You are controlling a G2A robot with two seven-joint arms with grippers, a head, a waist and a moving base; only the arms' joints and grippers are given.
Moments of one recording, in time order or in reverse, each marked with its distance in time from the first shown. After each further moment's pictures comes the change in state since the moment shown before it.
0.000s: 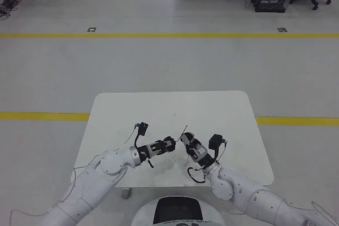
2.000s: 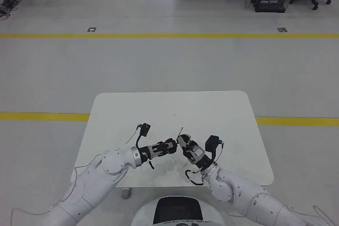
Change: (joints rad) left arm -0.012 -0.002 0.015 0.005 0.002 0.004 -0.026; right arm -0.061 -0.011 0.089 -0.054 -0.107 0.000 0.077
